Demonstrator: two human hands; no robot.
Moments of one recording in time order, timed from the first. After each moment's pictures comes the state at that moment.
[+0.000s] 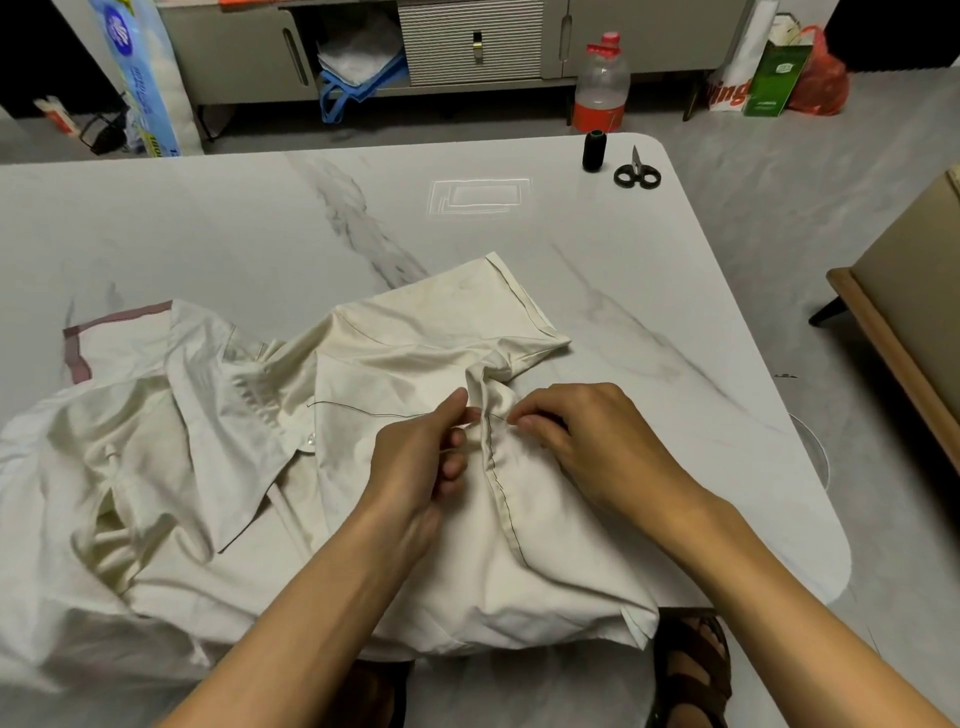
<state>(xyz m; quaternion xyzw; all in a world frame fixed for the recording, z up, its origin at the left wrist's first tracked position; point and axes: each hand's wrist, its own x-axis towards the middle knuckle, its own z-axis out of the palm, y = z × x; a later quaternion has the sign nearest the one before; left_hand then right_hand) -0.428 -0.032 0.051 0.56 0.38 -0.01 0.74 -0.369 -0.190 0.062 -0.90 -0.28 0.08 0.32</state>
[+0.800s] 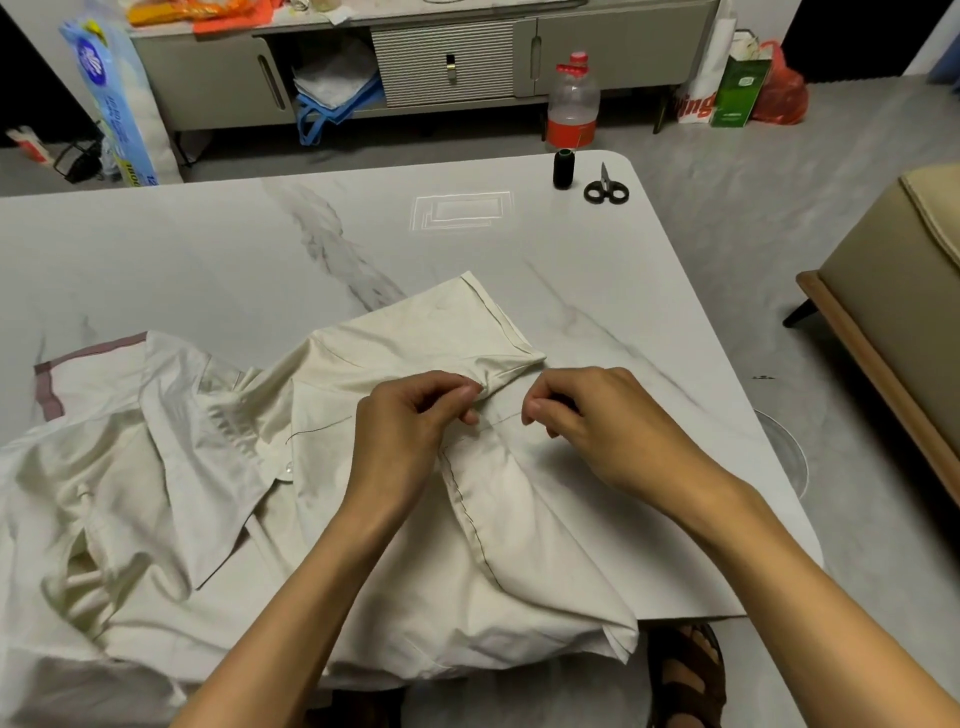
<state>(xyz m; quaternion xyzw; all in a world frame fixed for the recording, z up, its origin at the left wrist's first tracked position) -0.407 -0.029 0.071 0.79 0.15 0.09 0.59 -0.355 -0.211 0.095 -0.90 -0.23 0.13 0.34</state>
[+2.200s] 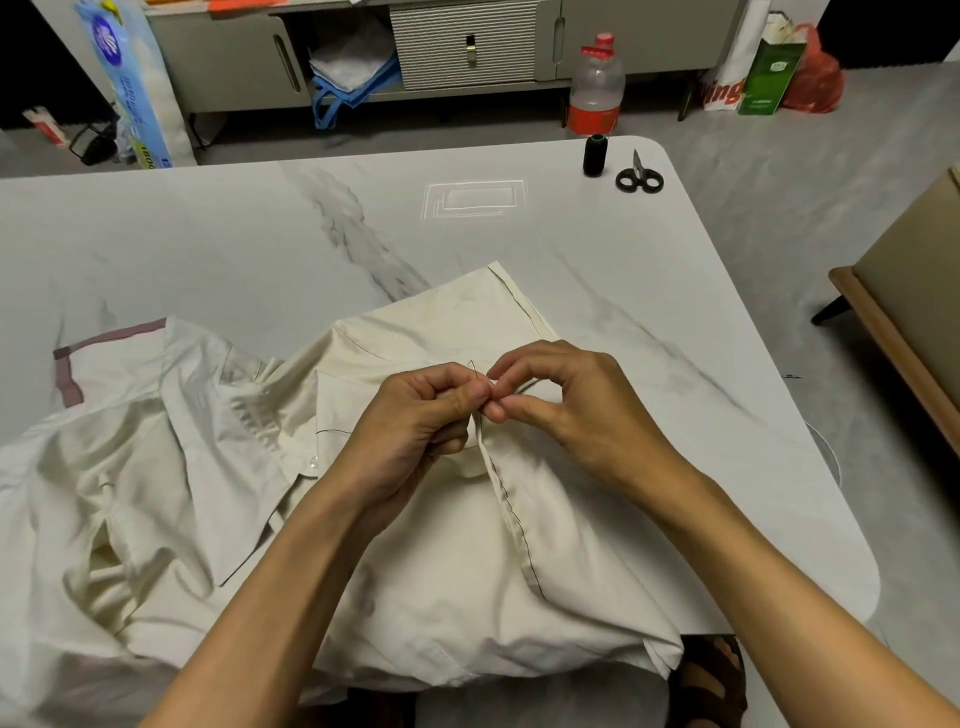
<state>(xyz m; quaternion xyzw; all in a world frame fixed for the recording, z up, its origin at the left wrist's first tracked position) -0.406 0.002 0.074 0.63 0.11 -0.06 0.77 -0.346 -0.166 0.071 -0.81 -0.26 0.08 0.51</state>
